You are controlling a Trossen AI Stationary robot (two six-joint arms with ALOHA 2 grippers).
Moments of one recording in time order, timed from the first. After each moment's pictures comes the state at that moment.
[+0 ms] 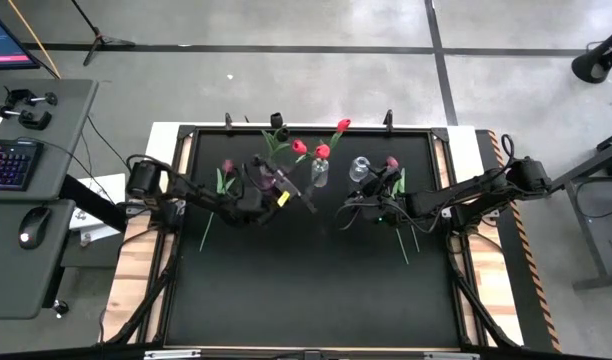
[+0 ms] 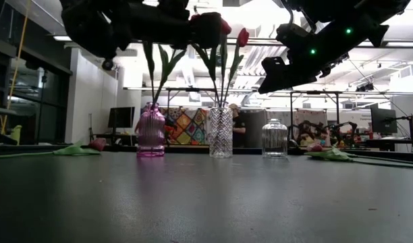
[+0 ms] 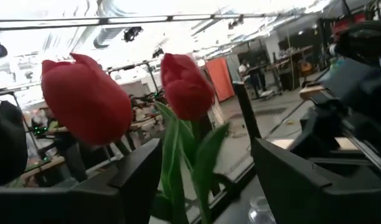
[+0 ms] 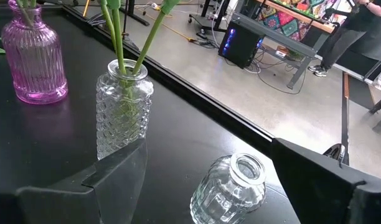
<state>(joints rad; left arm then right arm) -0.09 1.80 0.81 1.33 -0.82 0.58 0.11 1.39 0.67 0.05 1.06 0.34</state>
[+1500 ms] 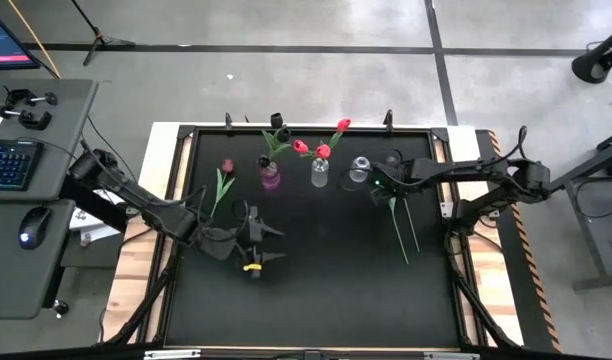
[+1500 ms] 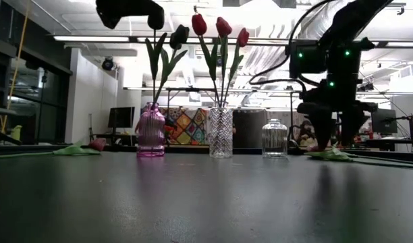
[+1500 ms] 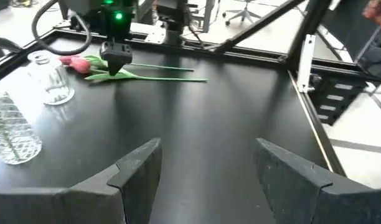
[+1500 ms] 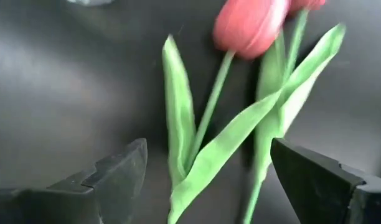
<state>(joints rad) -0.50 1.27 0.81 0.02 -0.53 -0.35 -0.32 1.38 0.72 -0.79 0.25 0.82</state>
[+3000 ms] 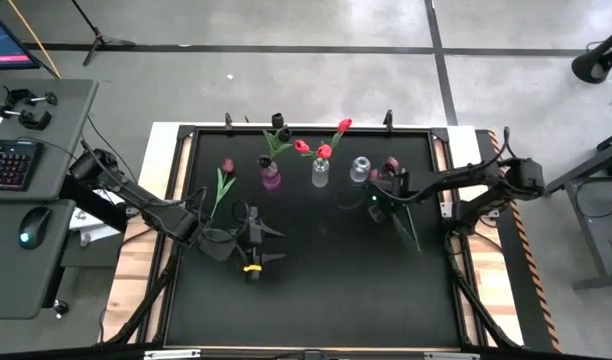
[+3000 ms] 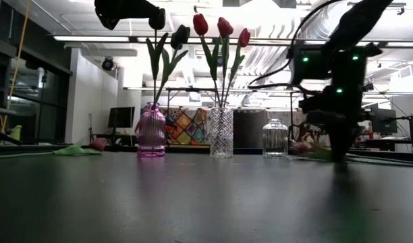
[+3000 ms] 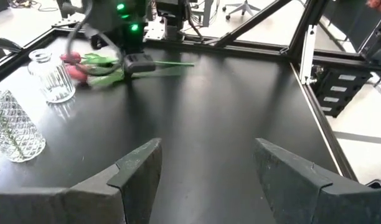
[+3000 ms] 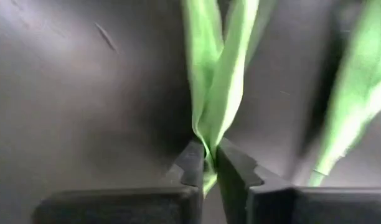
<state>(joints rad) -0.51 1.28 0.81 0.00 -0.54 -0.33 -0.20 1.44 0.66 -0.72 0.20 0.73</state>
